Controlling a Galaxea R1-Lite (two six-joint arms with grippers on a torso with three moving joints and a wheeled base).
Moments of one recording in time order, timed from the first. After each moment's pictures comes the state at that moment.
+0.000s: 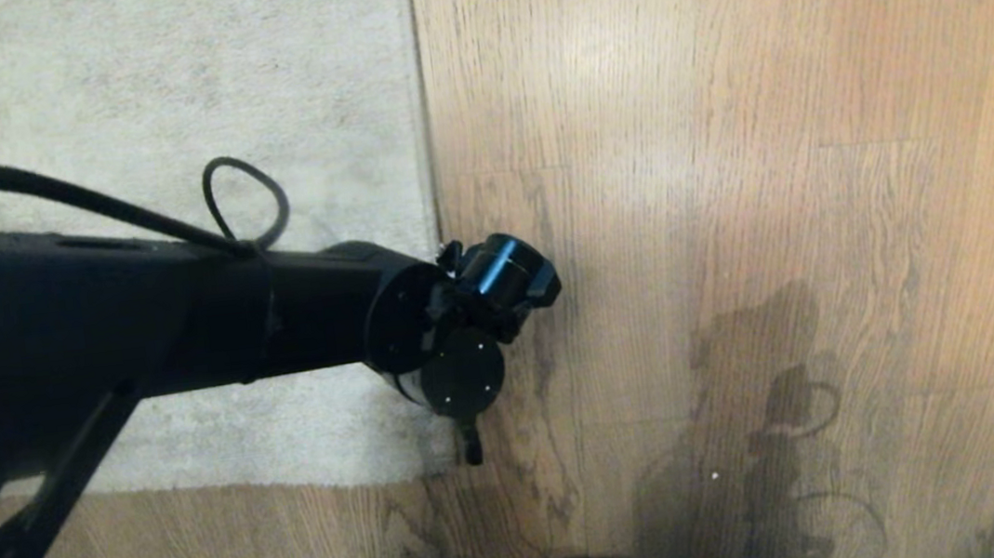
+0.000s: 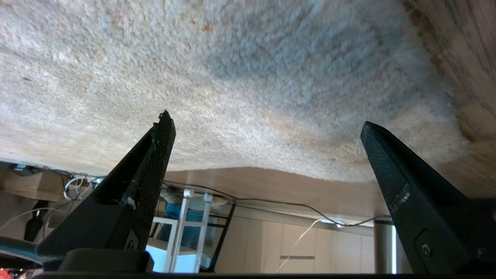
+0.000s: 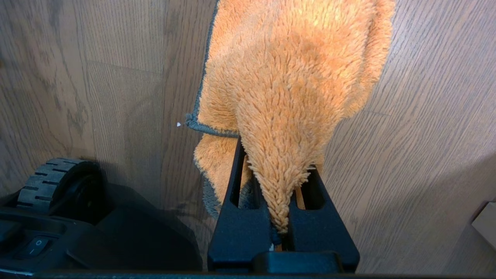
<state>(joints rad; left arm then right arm) -0.77 2.10 -1.59 0.61 1.01 0.00 0.00 0.00 0.00 0.00 0.07 -0.12</state>
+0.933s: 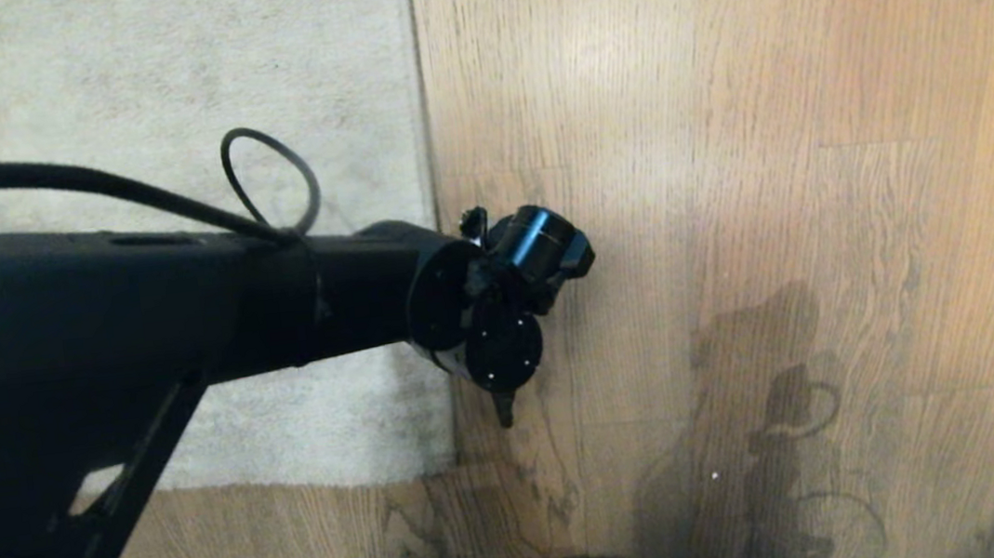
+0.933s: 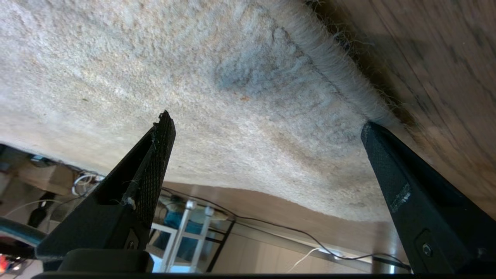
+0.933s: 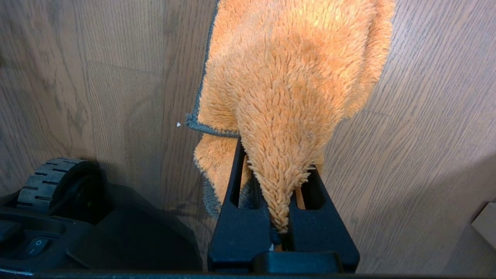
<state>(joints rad) -0.80 2.17 -1.75 0.61 1.13 -0.01 0.00 0.00 0.00 0.00 0.07 -0.13</state>
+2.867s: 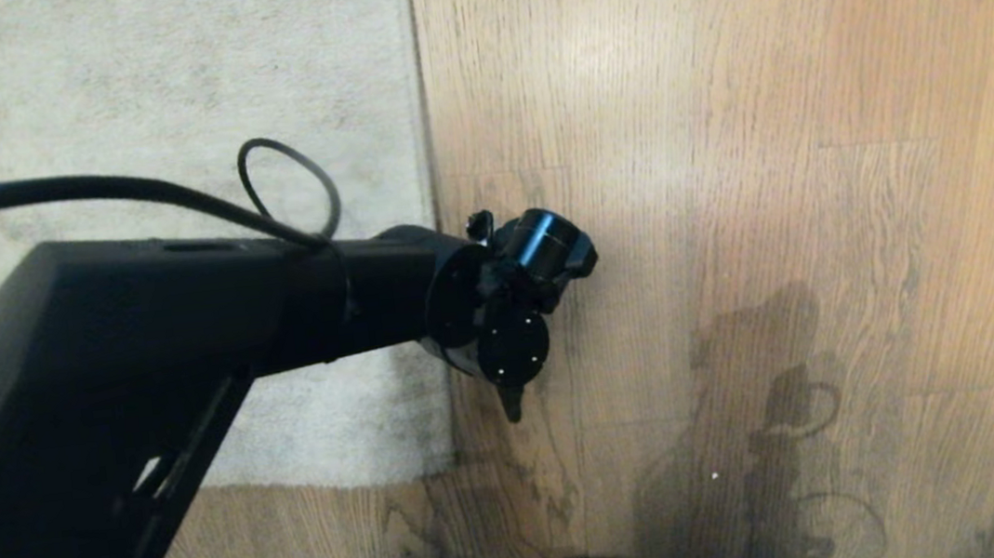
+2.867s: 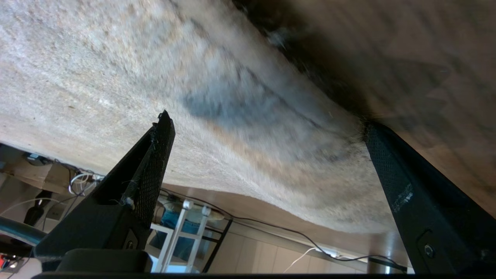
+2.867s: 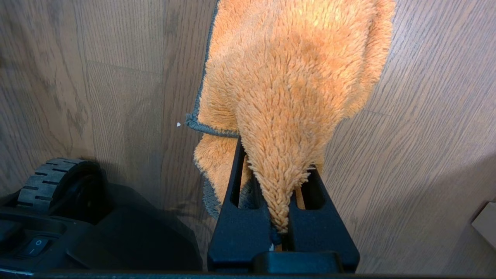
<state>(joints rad) -0.78 2.22 -1.80 0.61 1.13 -0.01 0.00 0.00 0.00 0.00 0.07 -0.12</state>
